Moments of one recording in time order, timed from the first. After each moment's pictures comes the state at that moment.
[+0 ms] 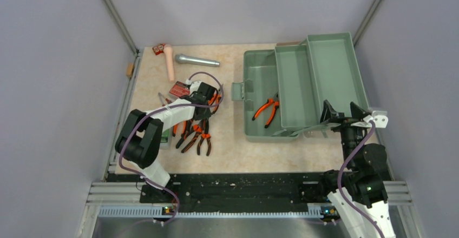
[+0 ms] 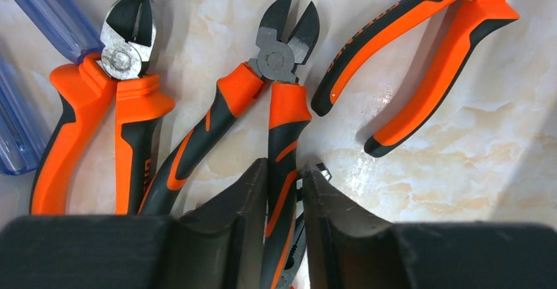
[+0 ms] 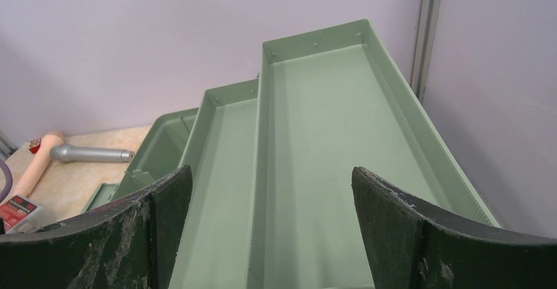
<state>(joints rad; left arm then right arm) -0.48 1.67 0.99 -0.39 -0.38 -0.69 0.27 0.13 0.54 -0.16 0.28 0.10</state>
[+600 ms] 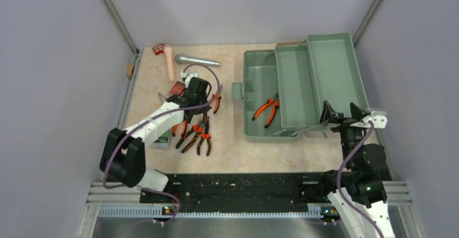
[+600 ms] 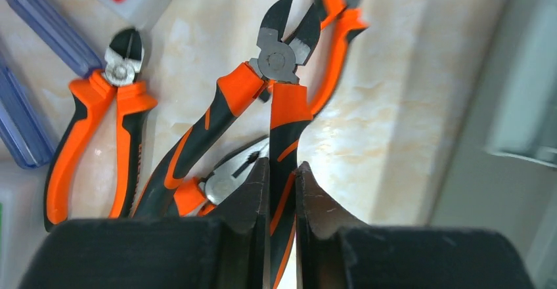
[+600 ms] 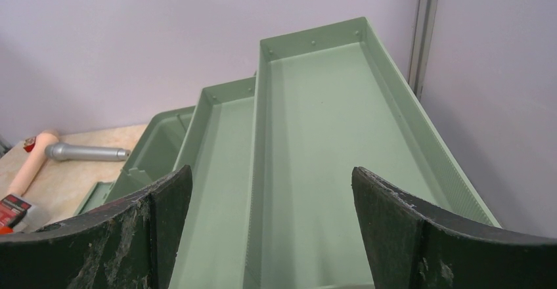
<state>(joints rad) -0.47 1.49 0.99 -0.42 -0.28 -0.67 0.27 0.12 0.52 -0.16 0.29 0.09</state>
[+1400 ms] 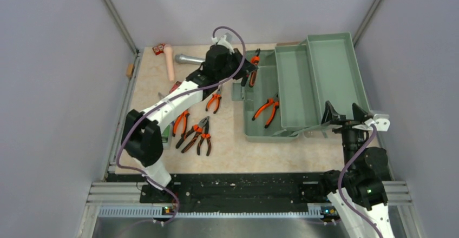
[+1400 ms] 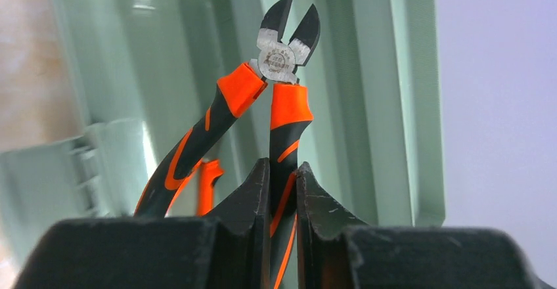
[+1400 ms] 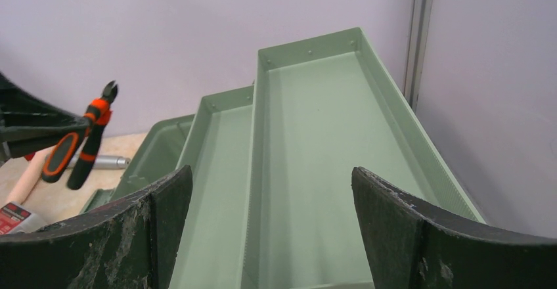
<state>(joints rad) -0.58 1.66 1.41 -0.06 0.17 -0.87 0.27 0.09 0.52 -0.16 0.30 0.08</state>
